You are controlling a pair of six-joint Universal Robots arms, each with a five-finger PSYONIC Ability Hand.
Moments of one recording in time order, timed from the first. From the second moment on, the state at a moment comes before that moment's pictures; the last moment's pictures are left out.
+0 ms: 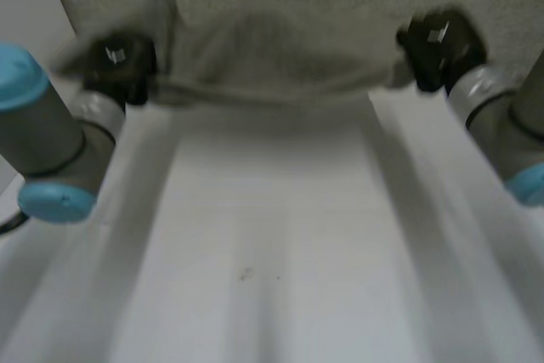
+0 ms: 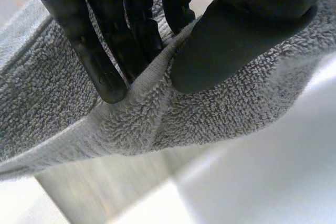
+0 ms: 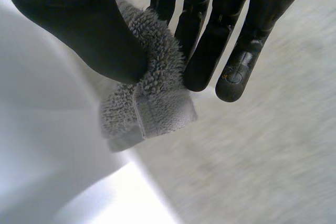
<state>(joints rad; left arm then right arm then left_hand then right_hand) 4.40 -2.04 -1.35 3.45 -1.57 3.41 1.87 -1.14 1.24 -0.11 1.40 2.56 1.17 1.20 1.20 1.20 1.03 0.96 1.18 1.19 1.19 0.99</state>
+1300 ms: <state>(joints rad) 4.51 -2.06 -1.70 3.31 -1.41 3.45 1.72 -1.37 1.75 -0.04 1.28 2.75 0.55 0.55 0.55 0.55 0.37 0.96 1.18 1.20 1.19 0.99</state>
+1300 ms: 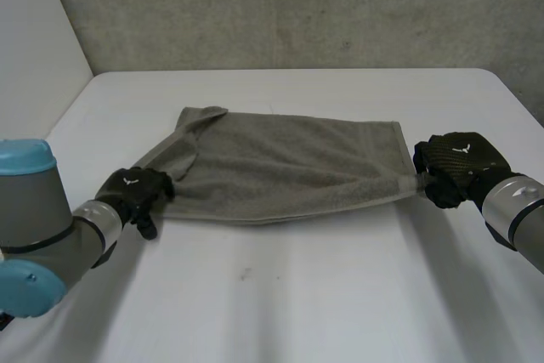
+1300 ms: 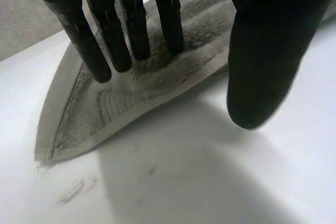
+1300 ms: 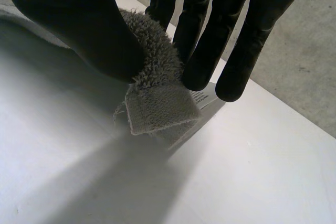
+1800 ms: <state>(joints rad) 4.54 -2.16 -1.62 3.39 -1.41 3.46 1.70 -1.37 1.75 -0.05 1.27 2.75 0.83 0.83 0.83 0.83 0.65 0.96 1.18 1.20 1.19 0.99</state>
